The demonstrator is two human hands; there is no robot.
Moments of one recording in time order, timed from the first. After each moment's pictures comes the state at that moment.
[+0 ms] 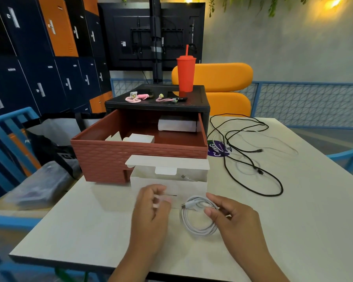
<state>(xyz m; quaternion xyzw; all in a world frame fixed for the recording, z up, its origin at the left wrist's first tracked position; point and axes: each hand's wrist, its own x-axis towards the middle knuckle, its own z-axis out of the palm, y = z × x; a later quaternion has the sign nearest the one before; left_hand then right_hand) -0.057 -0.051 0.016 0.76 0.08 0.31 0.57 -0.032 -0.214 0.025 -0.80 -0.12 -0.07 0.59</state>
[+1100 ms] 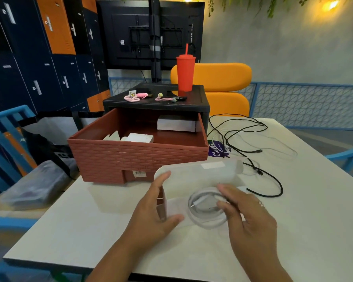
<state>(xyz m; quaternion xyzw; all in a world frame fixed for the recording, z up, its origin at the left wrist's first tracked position) -0.042 -0.023 0.005 0.82 -0.08 0.17 0.54 -0.030 -0.212 0.026 -0.77 -0.25 -0.39 0.44</state>
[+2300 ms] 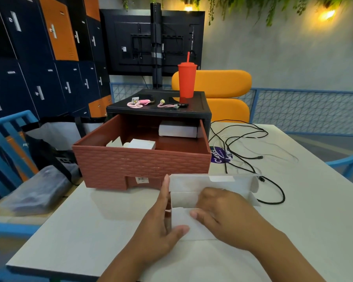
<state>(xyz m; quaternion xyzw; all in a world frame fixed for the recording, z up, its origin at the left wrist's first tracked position) -0.046 -0.027 0.005 0.81 -0.14 0.13 0.55 -0.003 -0.202 0.070 -0.90 -0.40 -0.10 0.13</state>
